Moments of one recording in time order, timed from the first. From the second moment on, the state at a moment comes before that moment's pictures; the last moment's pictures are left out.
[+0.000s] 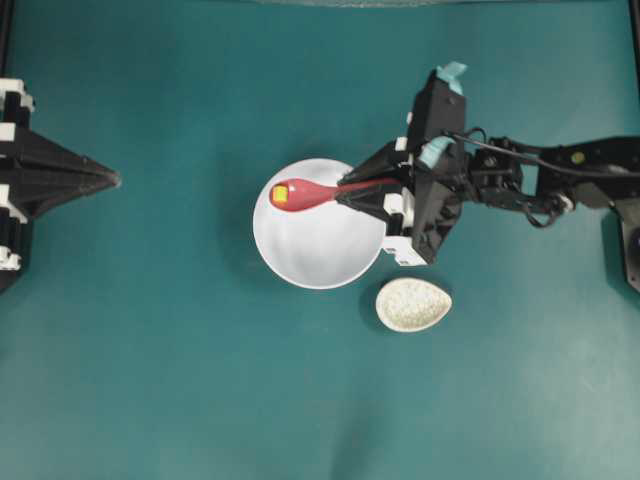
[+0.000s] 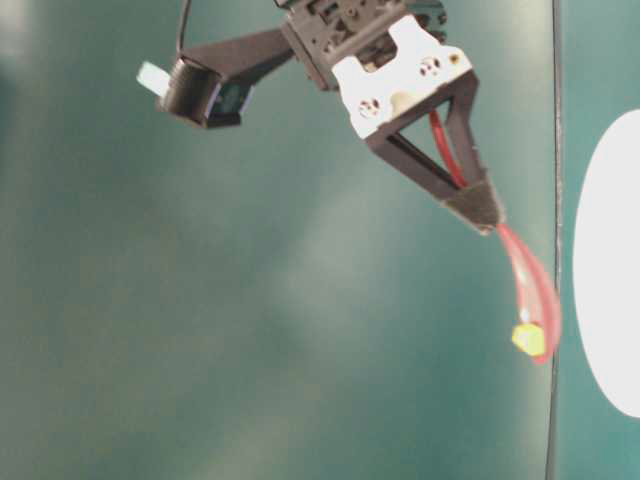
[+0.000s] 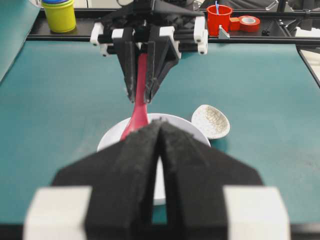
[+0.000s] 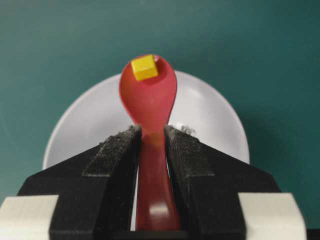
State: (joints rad) left arm 0.02 -1.02 1.17 0.01 -0.11 0.01; right arm -0.05 -0.10 0.77 0.34 -0.27 -0.06
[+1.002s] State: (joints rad) left arm 0.02 -1.02 1.17 0.01 -0.11 0.01; right arm -0.02 -0.20 0.82 0.34 -0.42 0.01
